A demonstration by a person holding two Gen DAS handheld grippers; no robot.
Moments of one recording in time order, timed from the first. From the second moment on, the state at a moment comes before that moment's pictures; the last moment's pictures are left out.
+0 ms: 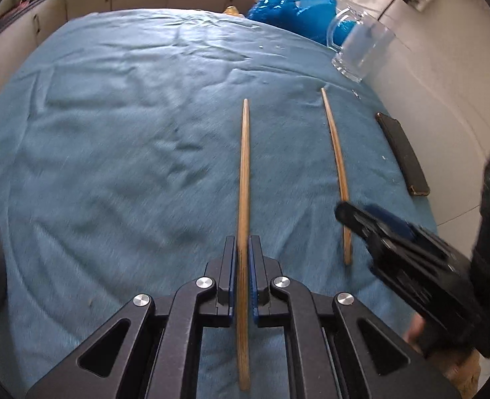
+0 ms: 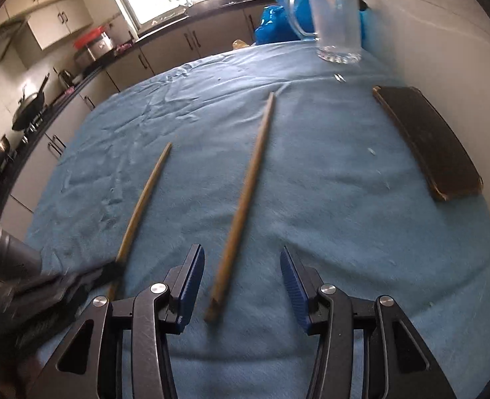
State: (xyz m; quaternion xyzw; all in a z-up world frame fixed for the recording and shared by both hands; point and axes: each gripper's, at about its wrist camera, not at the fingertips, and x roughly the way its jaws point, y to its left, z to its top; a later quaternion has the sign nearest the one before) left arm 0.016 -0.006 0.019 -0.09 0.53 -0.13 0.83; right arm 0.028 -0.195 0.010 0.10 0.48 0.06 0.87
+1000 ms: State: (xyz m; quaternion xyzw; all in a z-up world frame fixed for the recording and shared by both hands) left arm -0.044 0.026 0.046 -0.10 0.53 -0.12 0.83; right arm -0.046 -0.195 0.032 0.04 0.53 0.09 0.85
